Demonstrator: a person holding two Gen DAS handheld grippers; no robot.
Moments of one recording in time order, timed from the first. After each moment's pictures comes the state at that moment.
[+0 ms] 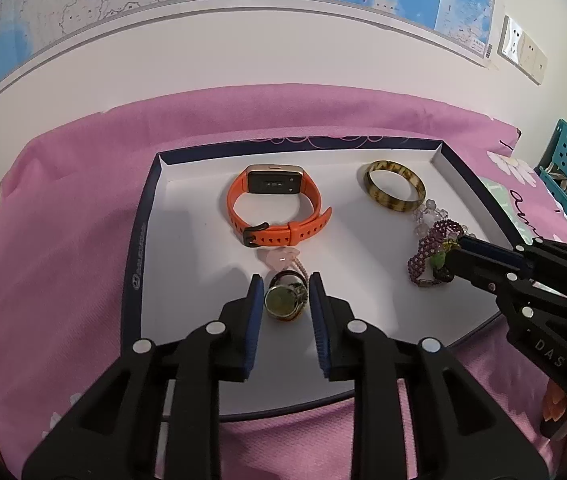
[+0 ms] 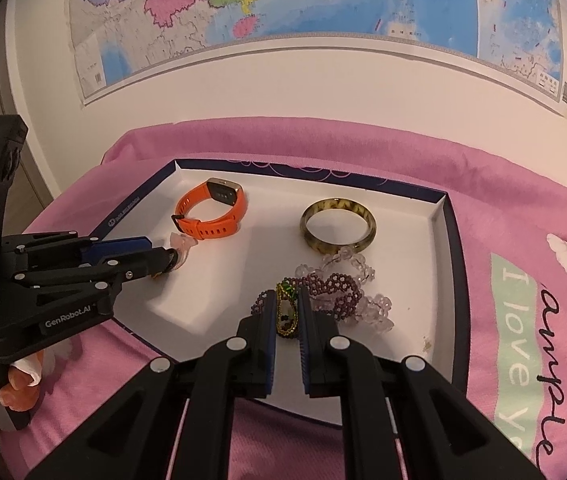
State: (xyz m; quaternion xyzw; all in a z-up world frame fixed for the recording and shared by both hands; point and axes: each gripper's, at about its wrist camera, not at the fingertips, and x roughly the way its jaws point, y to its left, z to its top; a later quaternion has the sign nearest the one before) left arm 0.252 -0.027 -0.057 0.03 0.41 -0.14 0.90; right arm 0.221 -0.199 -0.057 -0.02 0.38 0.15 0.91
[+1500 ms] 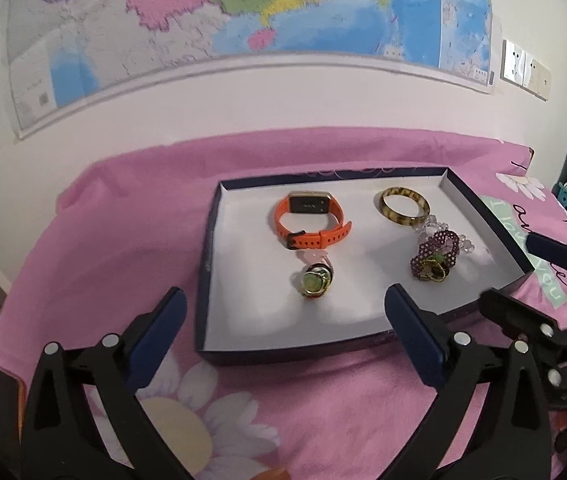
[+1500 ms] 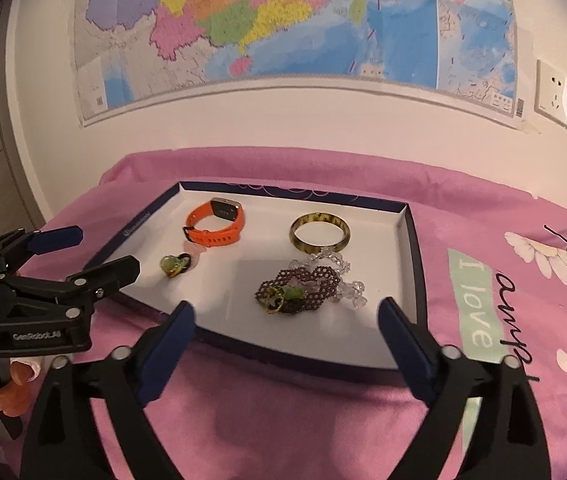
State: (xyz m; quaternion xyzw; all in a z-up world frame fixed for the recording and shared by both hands) left arm 0.191 -0.013 -0.020 0.05 0.34 -0.07 0.94; right arm 0.160 -0.204 -0.036 -0.01 0.31 0.12 0.94
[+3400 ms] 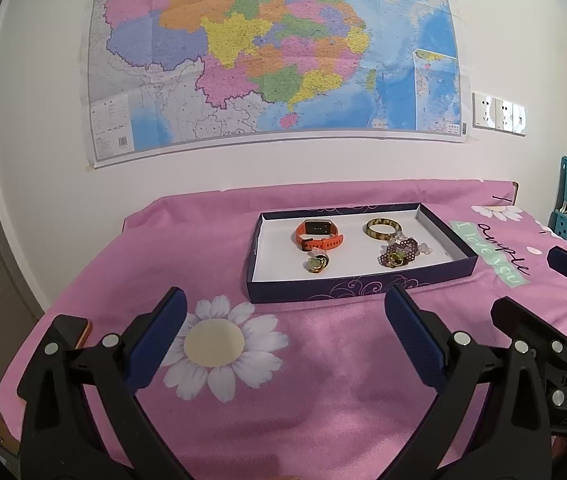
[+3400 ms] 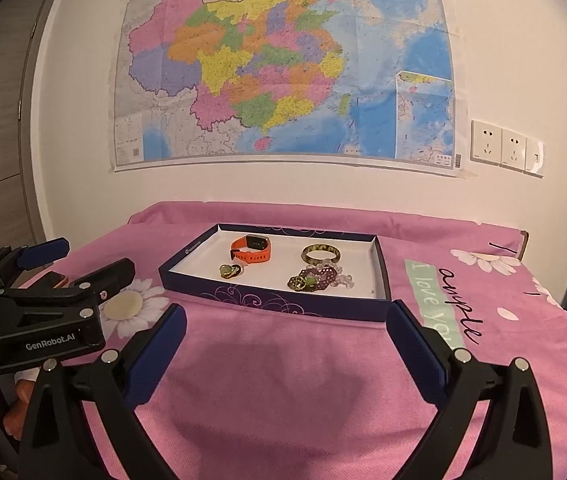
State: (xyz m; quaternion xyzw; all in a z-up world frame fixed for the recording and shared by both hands) left arm 0.034 -0.004 0.011 0.05 0.21 -0.02 0.98; right arm 0.011 -0.194 -0.013 -0.01 0.19 0.08 0.98
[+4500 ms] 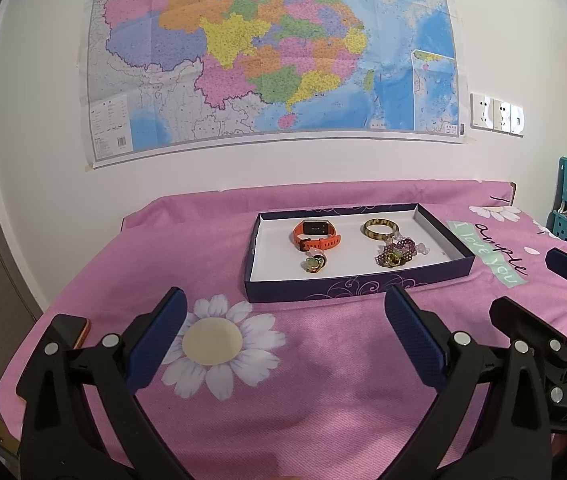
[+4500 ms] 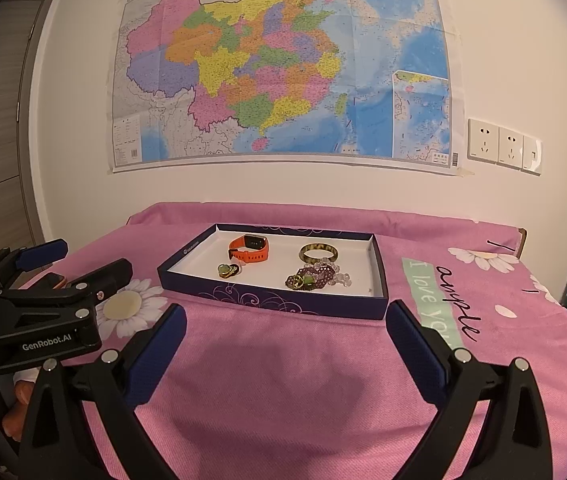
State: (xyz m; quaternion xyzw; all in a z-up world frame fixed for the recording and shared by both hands) left arm 0.031 -0.005 0.011 0.05 0.21 -0.02 0.98; right arm 0.008 -0.196 -0.013 -0.01 0.19 0.08 0.98
